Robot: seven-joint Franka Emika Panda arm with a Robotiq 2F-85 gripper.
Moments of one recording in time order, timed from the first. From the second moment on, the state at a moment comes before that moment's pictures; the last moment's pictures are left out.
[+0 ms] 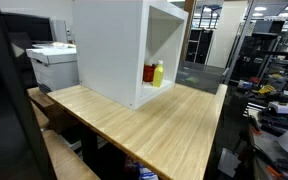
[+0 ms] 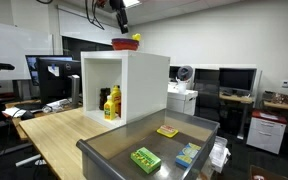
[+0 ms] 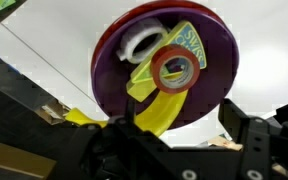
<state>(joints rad) 0.04 0.27 -0.11 -1.07 -0.02 1.69 0.58</state>
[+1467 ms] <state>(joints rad) 0.02 0.03 -0.24 -1.36 -0.04 1.68 0.37</state>
